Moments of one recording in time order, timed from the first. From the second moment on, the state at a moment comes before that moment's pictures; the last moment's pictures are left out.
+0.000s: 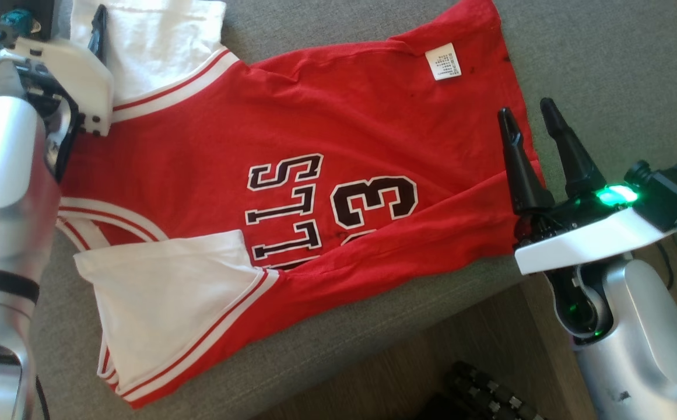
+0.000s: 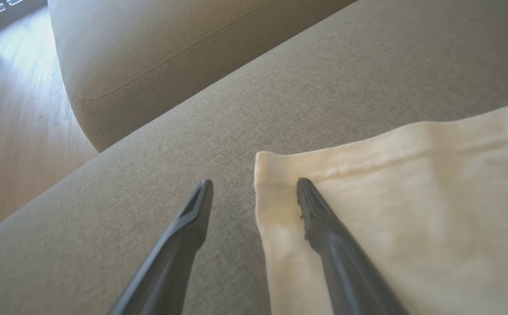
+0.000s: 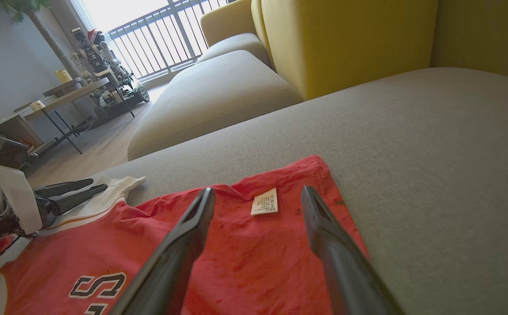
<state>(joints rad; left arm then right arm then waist) -0.98 0.32 -0.40 0.88 -0.11 -0.04 -0.02 -0.31 -0.14 0.17 0.09 0.51 0.13 -0.20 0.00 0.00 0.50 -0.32</state>
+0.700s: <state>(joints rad) -1.09 0.26 -0.42 1.07 -0.15 -0.06 -0.17 -0.33 -0.14 0.13 0.12 0.52 0.13 -0.21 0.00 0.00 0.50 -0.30</state>
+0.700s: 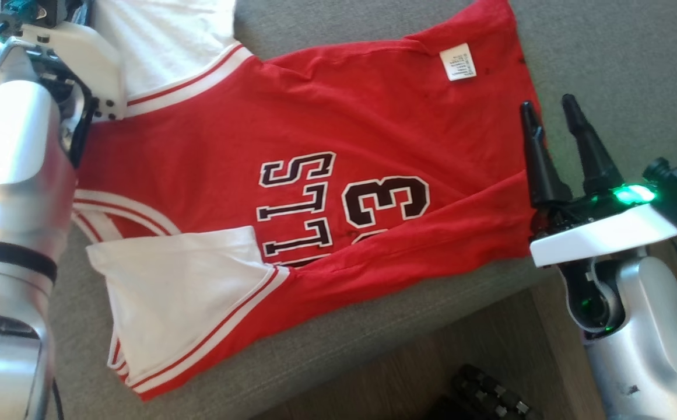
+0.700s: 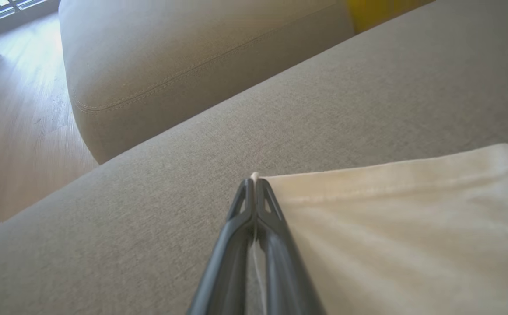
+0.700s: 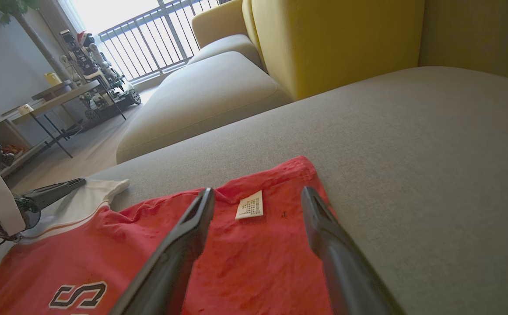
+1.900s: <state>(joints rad) -0.56 0.19 -0.41 0.20 -0.25 0.06 -0.21 -0.68 -0.28 -0.14 0.65 0.38 0.13 0.12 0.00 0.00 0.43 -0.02</state>
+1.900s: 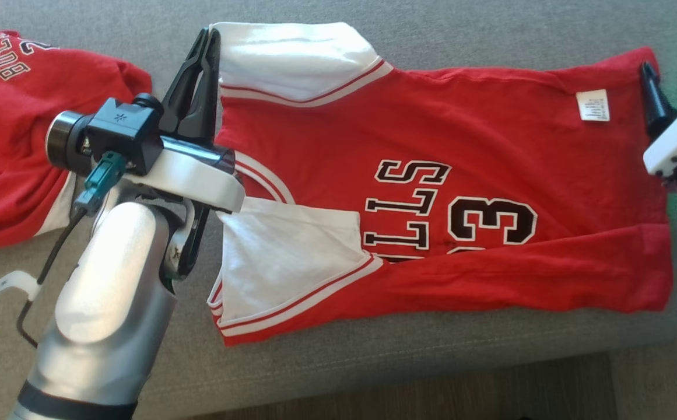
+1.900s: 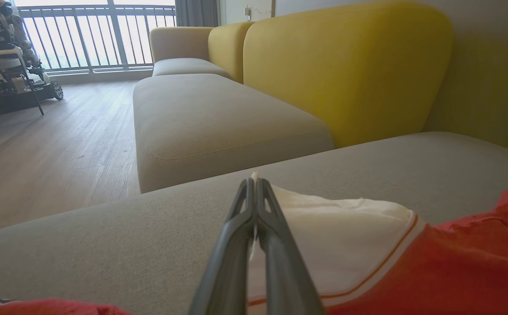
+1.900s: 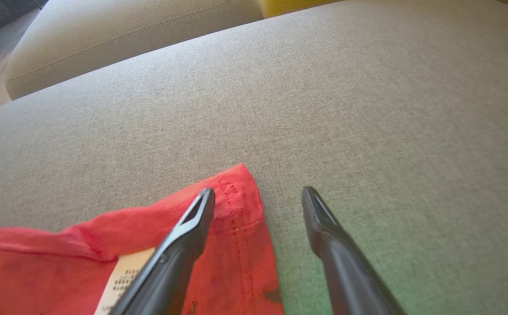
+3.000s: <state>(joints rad) -0.62 0.19 -0.41 0.22 -0.28 0.10 -0.19 -0.89 -0.37 0.08 0.85 0.47 0.13 0.00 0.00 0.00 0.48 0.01</state>
